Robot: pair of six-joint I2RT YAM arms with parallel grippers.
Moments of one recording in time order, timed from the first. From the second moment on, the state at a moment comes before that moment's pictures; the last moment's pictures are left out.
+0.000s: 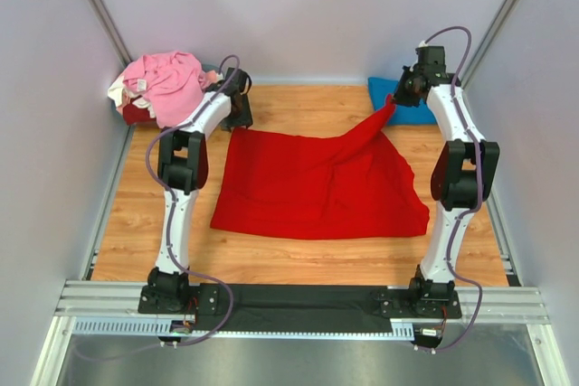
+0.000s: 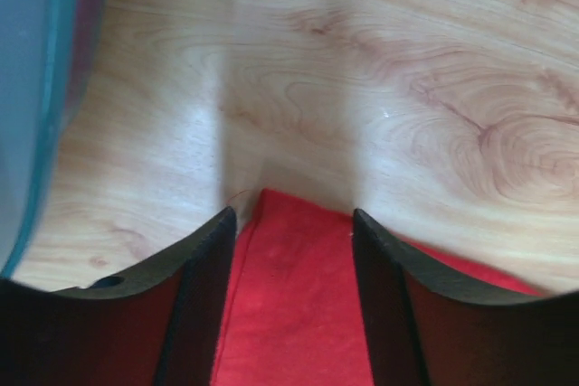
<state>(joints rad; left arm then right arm) -0.24 2.44 2.14 -0.78 -0.20 -0.43 -0.04 2.11 1.96 -0.64 -0.17 0.37</state>
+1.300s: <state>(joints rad) -0.19 2.08 1.91 -0.74 -0.29 -0.41 0.03 2.24 2.11 -0.67 -0.36 0.38</state>
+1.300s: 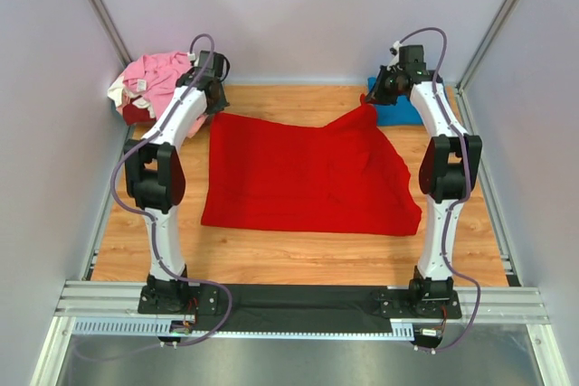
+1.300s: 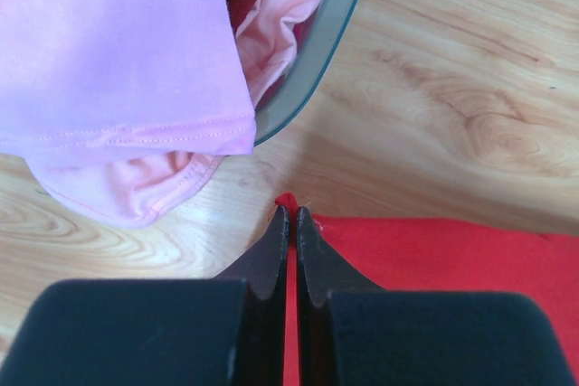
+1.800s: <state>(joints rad) -0.18 2.05 1.78 -0.70 -0.21 -0.35 0.07 2.08 1.87 -0.65 -0.33 0.38</state>
